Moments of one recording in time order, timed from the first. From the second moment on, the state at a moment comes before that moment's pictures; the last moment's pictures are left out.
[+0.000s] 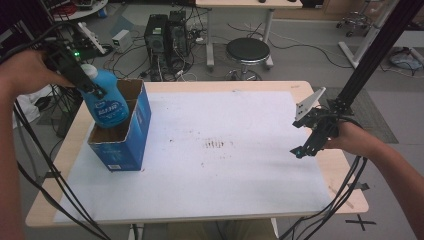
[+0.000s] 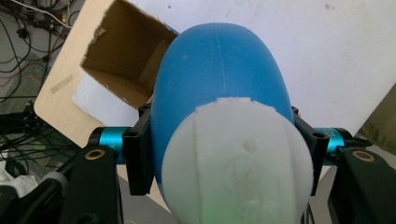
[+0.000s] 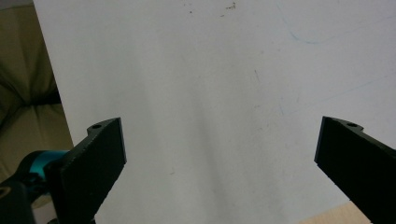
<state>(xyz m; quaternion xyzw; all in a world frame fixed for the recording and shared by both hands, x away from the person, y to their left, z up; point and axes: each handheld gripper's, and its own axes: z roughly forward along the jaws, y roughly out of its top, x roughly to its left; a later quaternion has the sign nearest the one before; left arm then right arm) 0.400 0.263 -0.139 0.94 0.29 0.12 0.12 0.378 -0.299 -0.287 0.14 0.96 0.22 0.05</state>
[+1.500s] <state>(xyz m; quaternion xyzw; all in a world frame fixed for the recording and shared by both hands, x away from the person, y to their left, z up) 0.413 0.267 -0.281 0.95 0.29 0.08 0.09 0.378 -0.298 -0.299 0.15 0.96 0.23 0.04</state>
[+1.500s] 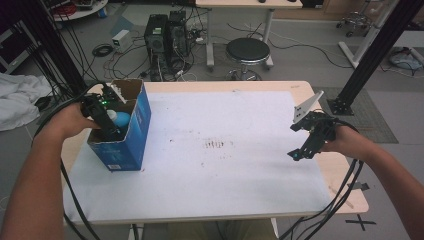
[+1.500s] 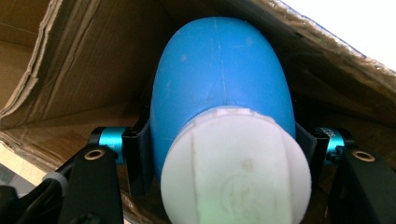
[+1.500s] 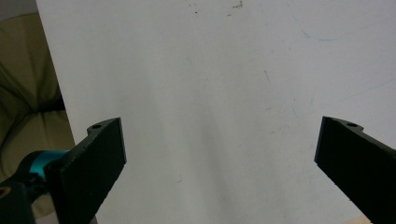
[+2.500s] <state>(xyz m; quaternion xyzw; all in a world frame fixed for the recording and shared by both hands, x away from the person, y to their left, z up) 0.397 0.278 -0.235 0.93 0.30 0.12 0.15 0.375 -0.300 -0.295 0.16 0.95 0.25 0.05</state>
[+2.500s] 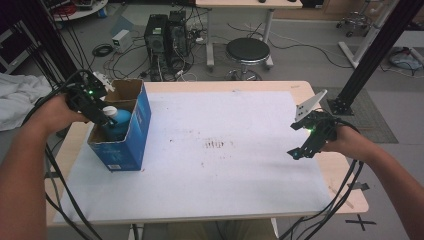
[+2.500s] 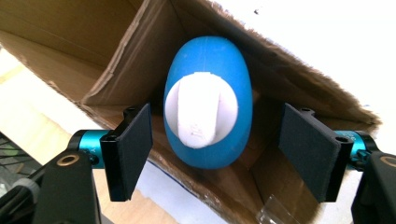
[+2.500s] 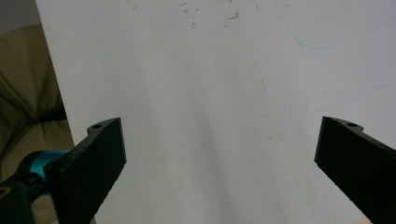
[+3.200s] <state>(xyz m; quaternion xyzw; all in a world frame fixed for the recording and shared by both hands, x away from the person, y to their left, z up) 0.371 0.240 -0.182 0.94 0.28 0.12 0.18 0.374 -0.304 -0.288 0.16 0.95 0.26 0.06</state>
